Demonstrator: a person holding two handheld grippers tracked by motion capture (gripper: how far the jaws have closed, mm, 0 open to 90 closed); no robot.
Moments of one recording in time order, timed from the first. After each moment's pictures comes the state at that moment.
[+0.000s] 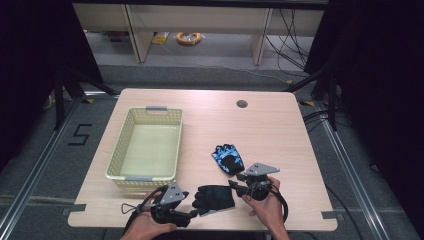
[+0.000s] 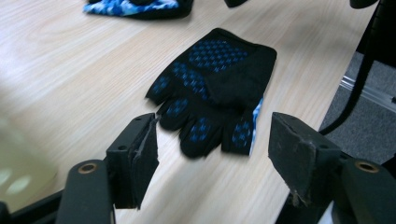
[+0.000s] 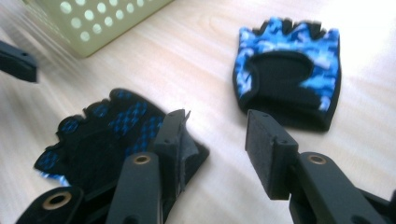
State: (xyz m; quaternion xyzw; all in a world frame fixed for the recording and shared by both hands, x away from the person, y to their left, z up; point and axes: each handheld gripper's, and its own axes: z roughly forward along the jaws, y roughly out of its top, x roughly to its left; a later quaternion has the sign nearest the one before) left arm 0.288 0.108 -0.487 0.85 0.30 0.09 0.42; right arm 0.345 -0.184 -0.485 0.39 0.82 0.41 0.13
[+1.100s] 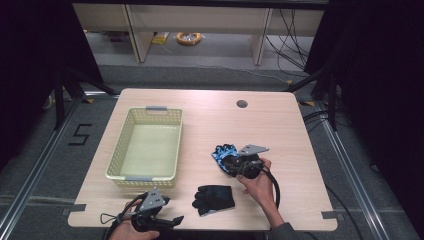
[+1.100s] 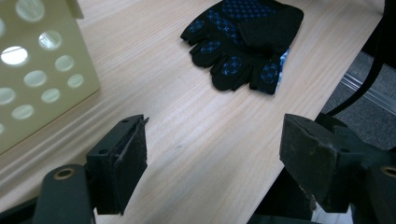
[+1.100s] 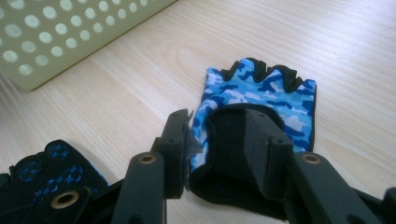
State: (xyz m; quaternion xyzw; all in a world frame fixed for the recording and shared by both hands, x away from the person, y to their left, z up) left arm 0.273 0.150 -0.502 0.84 0.35 0.09 0.40; right arm 0.404 -0.169 -0.486 0.38 0.82 0.40 0.14
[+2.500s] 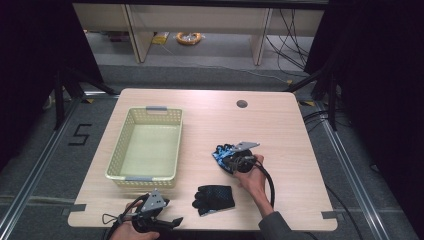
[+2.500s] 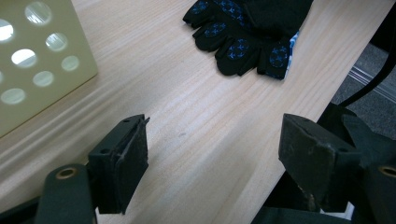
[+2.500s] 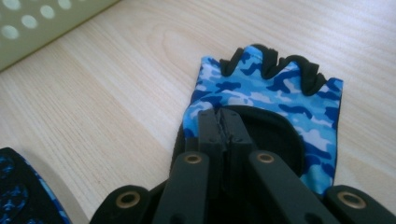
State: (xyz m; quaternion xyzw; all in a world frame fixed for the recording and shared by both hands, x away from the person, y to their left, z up) left arm 0.274 0.151 -0.509 0.85 0.34 0.09 0.39; right arm 0.427 -0.159 -0.502 0.39 0.84 0.37 0.12
